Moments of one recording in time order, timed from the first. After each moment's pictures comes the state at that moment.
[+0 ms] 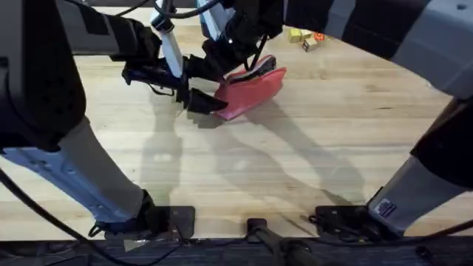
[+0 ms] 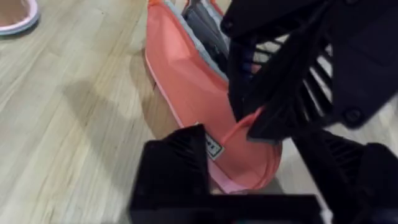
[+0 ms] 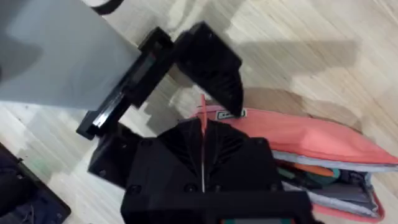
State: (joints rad) left arm 0.05 1.94 1.15 -0.88 1.19 1.41; right arm 0.70 1.96 1.75 -0.90 -0.14 0.04
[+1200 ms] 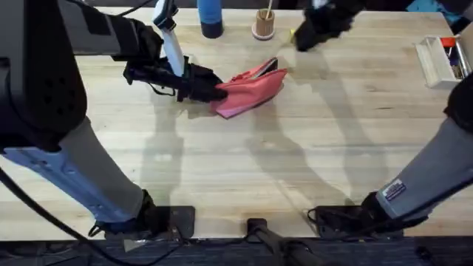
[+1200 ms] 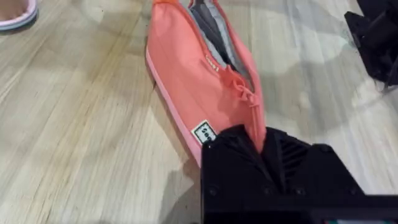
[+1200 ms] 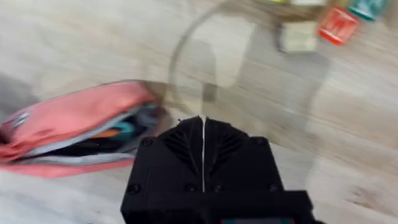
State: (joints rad) left arm 0.04 1.94 1.15 -0.86 1.19 1.37; right arm 0.16 1.98 1.75 -1.02 -0.14 -0.11
